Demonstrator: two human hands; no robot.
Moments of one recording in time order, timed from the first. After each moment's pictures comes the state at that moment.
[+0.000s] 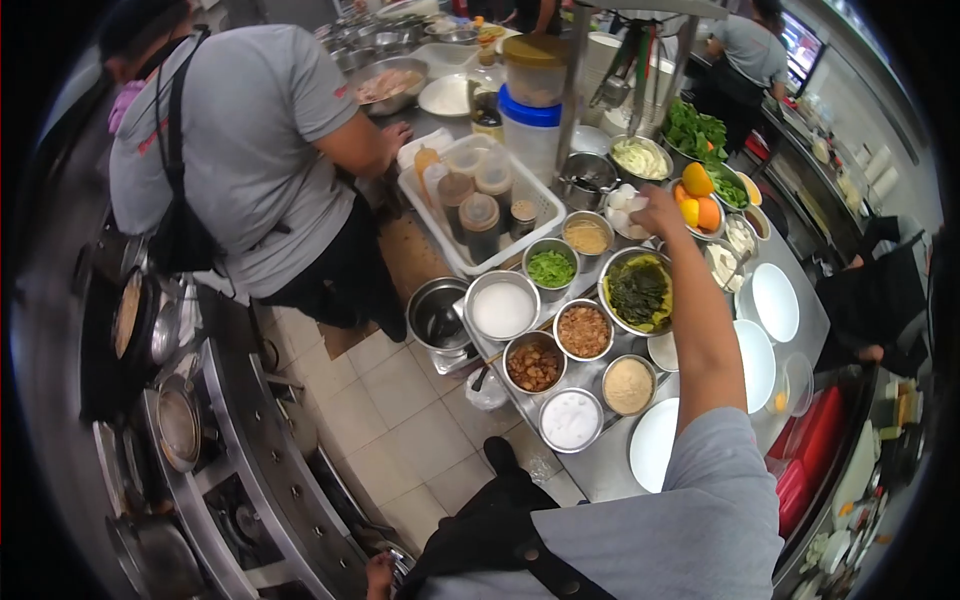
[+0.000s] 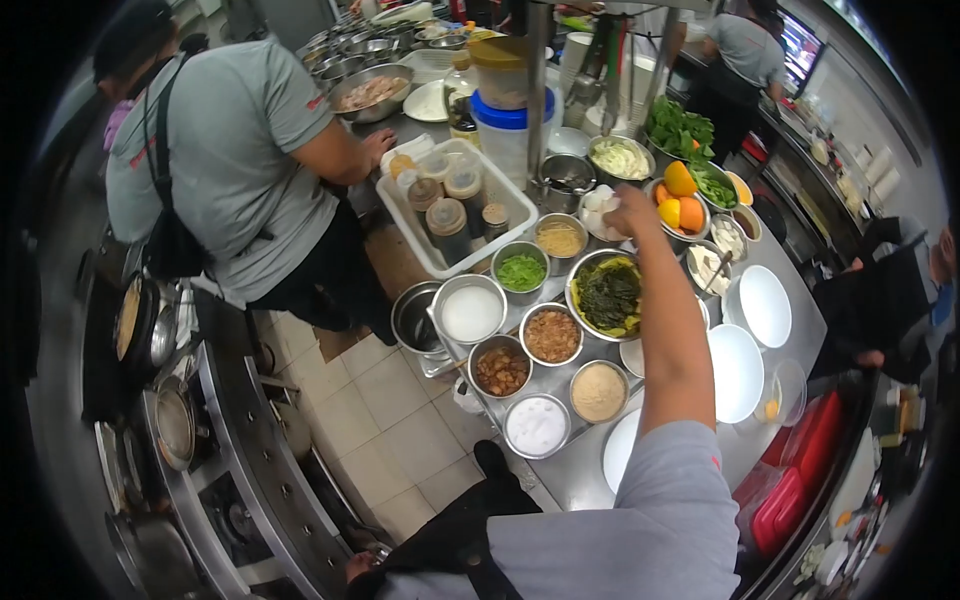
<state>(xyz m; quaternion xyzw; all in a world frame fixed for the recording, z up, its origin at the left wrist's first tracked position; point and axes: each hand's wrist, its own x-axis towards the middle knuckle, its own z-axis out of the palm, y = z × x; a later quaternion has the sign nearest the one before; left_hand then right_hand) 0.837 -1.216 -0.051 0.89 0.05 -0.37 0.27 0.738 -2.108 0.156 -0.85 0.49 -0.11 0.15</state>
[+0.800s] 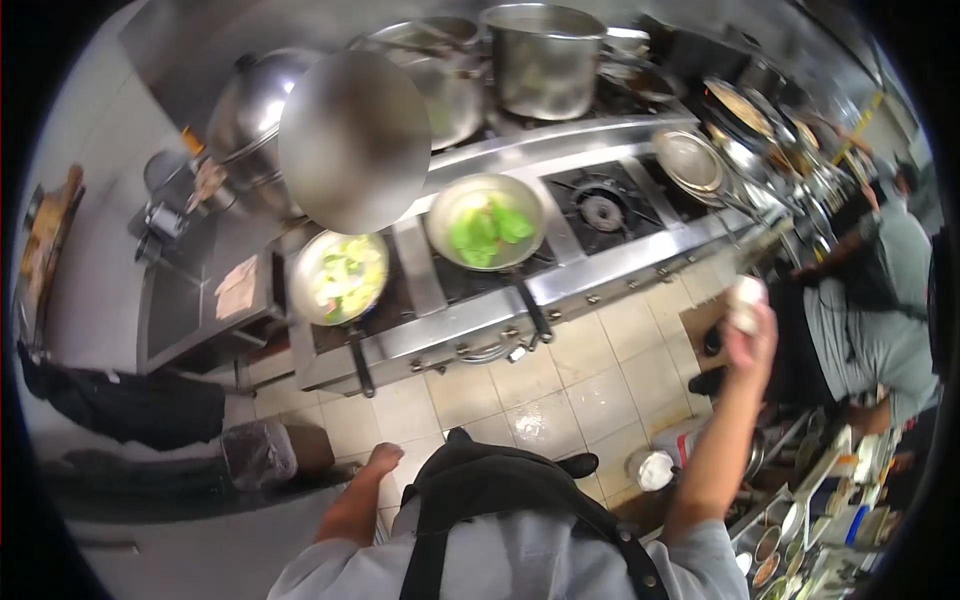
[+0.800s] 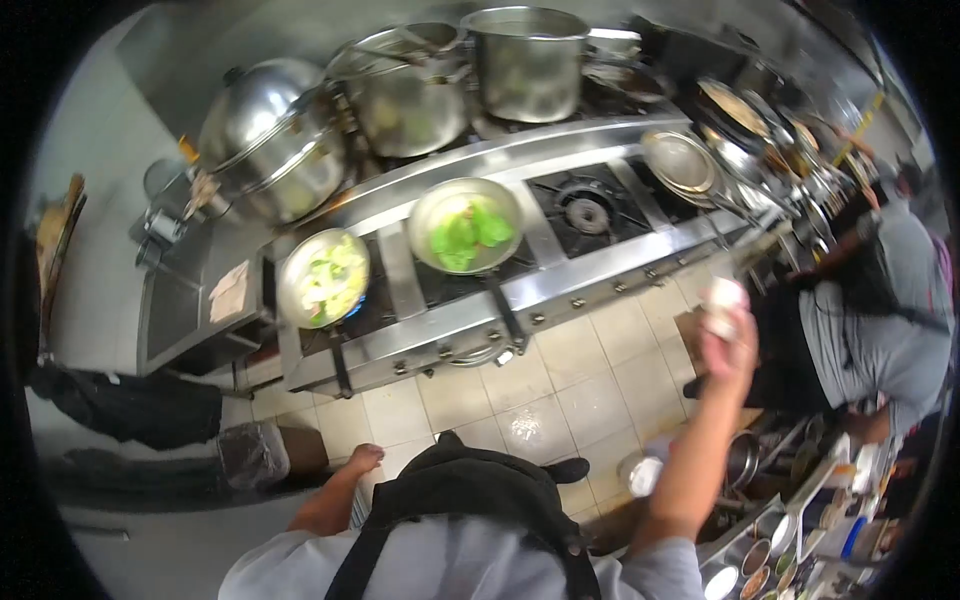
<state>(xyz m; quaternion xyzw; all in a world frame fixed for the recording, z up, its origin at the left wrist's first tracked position) 0.307 -1.003 -0.205 0.80 0.40 -0.13 0.42 0.964 -1.343 0.193 -0.36 -0.15 0.27 0.88</state>
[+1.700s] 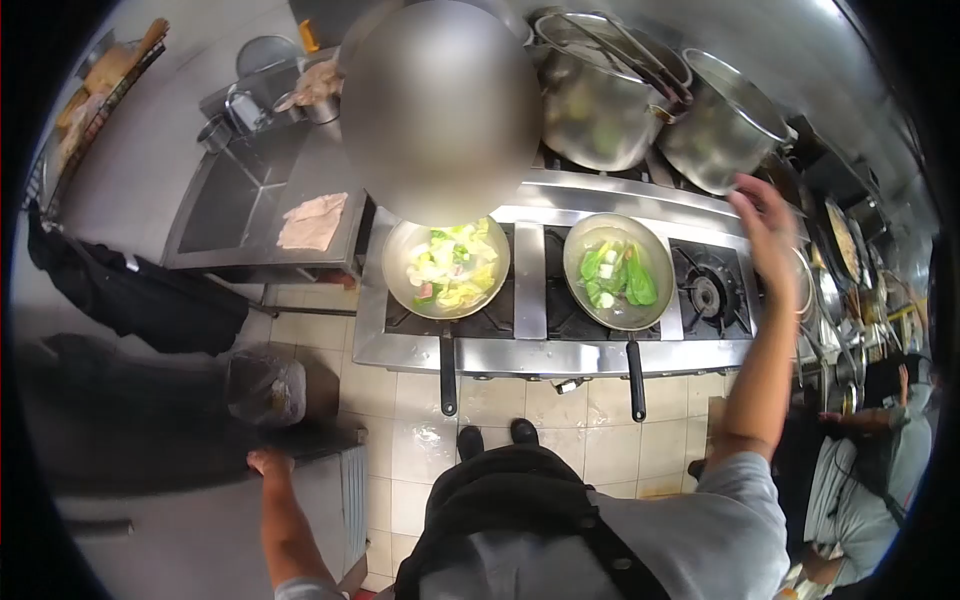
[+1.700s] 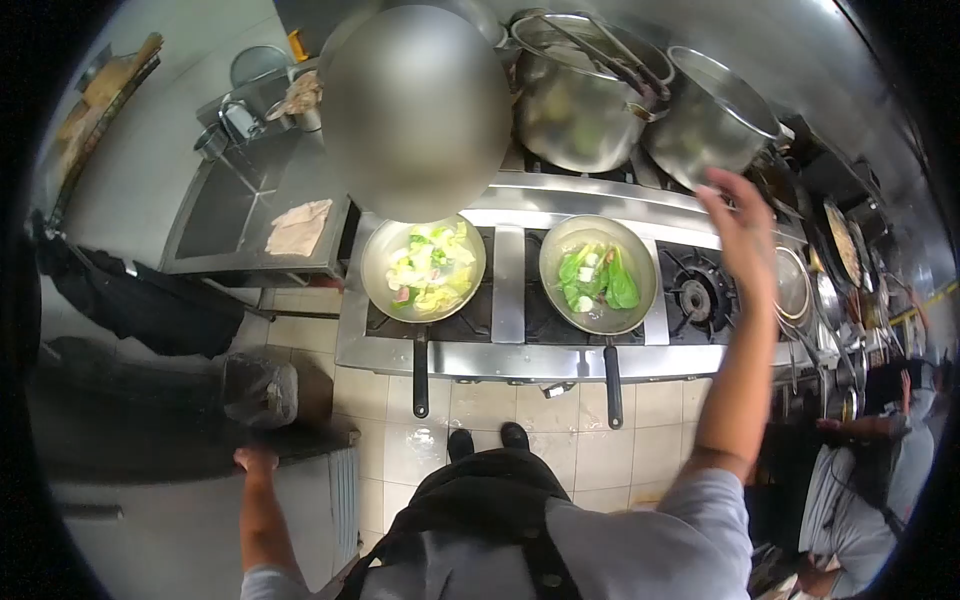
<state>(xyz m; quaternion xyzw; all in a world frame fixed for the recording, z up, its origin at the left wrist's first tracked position) 0.110 -0.926 0.031 0.43 0.75 -0.50 0.08 0.909 -0.927 0.331 -0.71 -0.53 0.04 0.46</state>
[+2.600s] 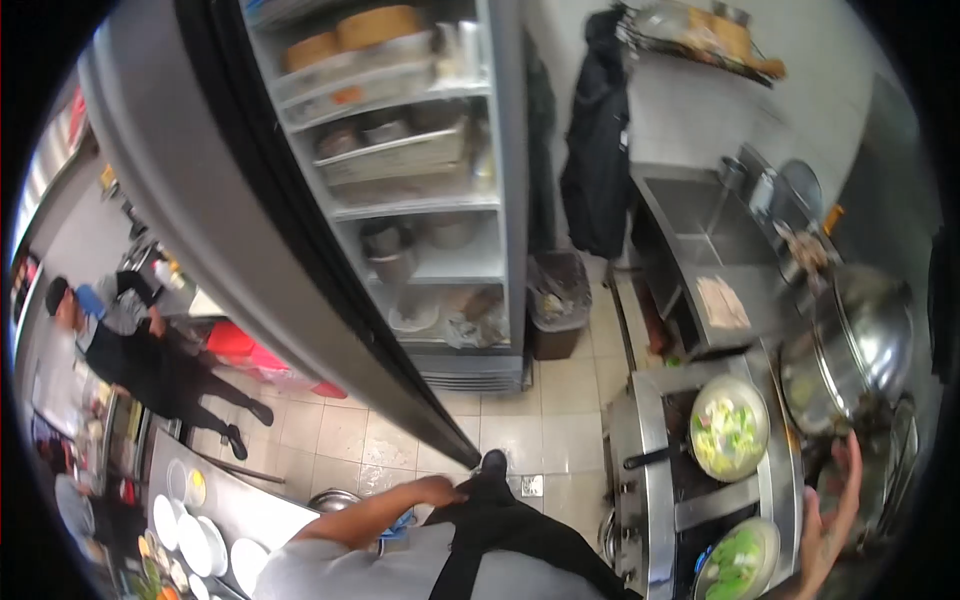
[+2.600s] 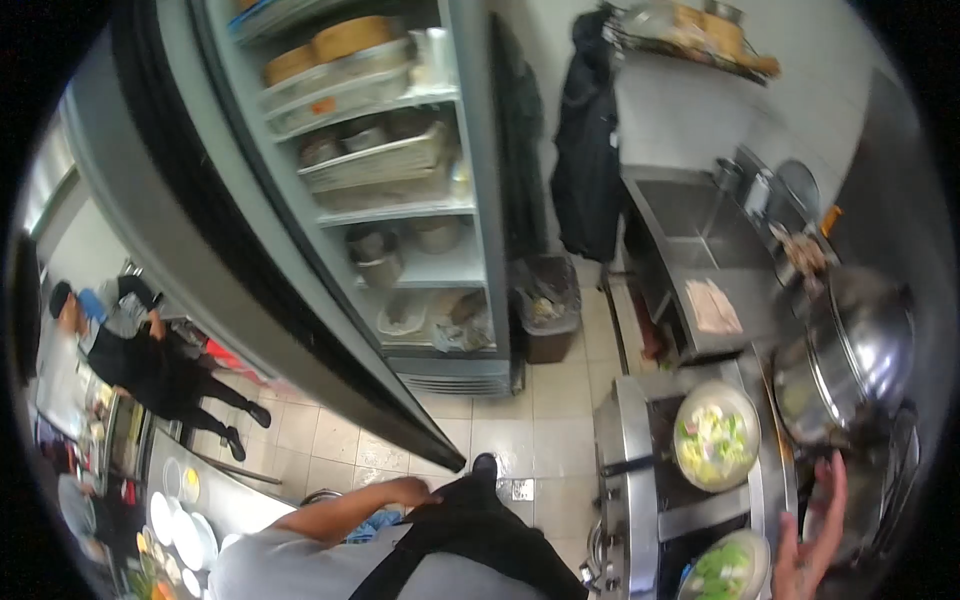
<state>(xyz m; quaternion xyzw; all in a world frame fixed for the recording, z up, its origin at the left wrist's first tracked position) 0.374 -1.312 0.012 0.33 0.81 0.02 0.49 0.710 -0.930 0.394 -0.31 -0.86 0.22 0.34</state>
